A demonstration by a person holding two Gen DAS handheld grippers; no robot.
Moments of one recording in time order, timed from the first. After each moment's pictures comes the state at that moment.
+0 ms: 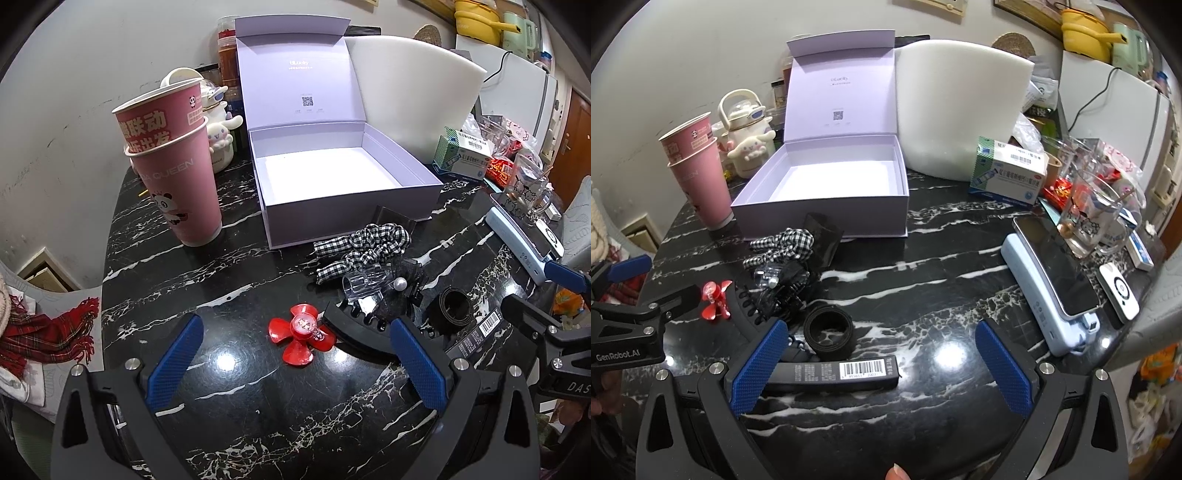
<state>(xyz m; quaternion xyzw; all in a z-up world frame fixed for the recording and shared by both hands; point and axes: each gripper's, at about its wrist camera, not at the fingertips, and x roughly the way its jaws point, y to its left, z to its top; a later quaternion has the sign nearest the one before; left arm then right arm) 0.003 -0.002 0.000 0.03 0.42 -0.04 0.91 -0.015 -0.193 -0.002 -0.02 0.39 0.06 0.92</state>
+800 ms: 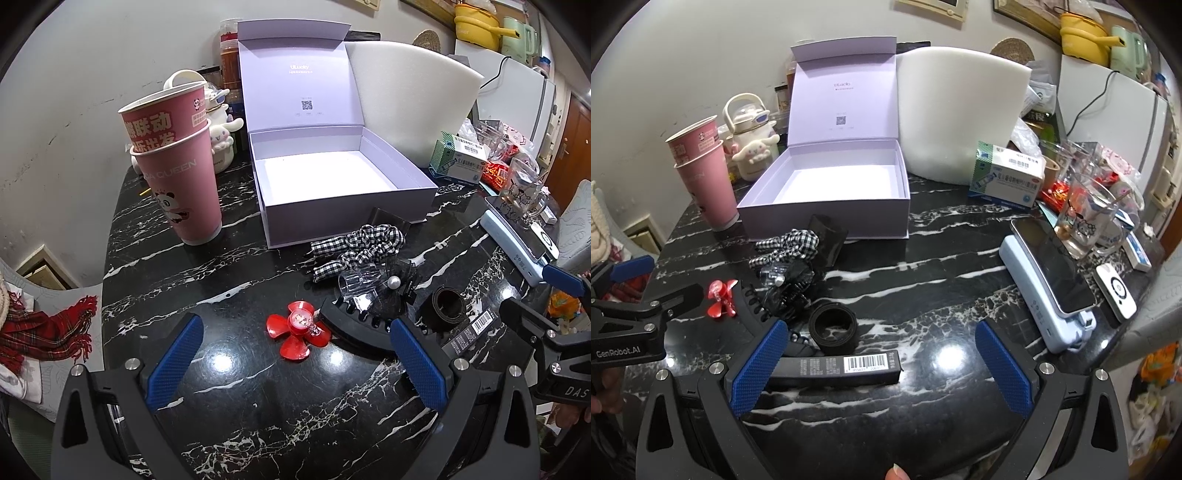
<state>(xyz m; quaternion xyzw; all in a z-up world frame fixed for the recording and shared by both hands) -0.003 0.001 0.006 0.02 0.41 -0.04 0.91 -0.026 -0.192 0.003 -0.02 0.38 0.06 0.92</state>
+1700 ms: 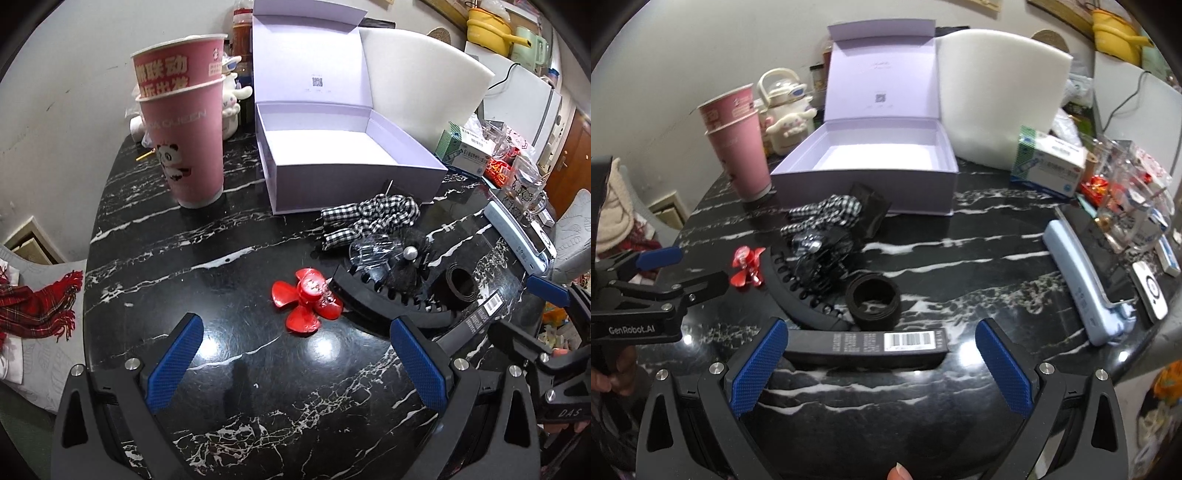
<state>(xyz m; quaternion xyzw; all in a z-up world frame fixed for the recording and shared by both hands) -0.006 0.021 -0.024 -0.02 0.44 -0.05 0.90 -0.028 -0.172 -0.023 -0.03 0.40 0.13 0.90</state>
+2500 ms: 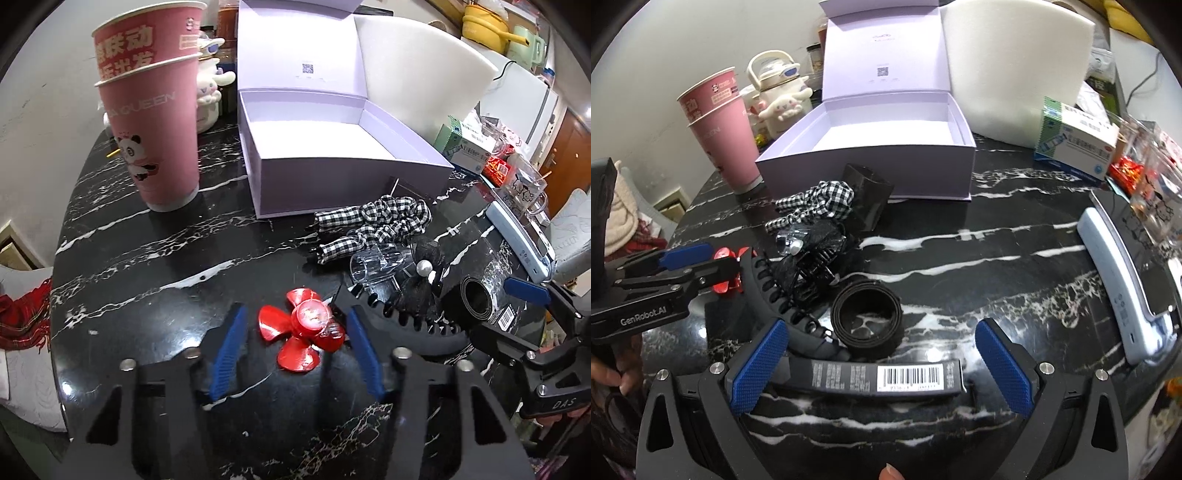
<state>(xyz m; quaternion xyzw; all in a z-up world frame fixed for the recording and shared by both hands) 0.031 0.017 -0.044 -0.03 0.45 -0.09 0.89 0.013 -0.175 -0.048 -0.01 0.44 0.16 0.89</state>
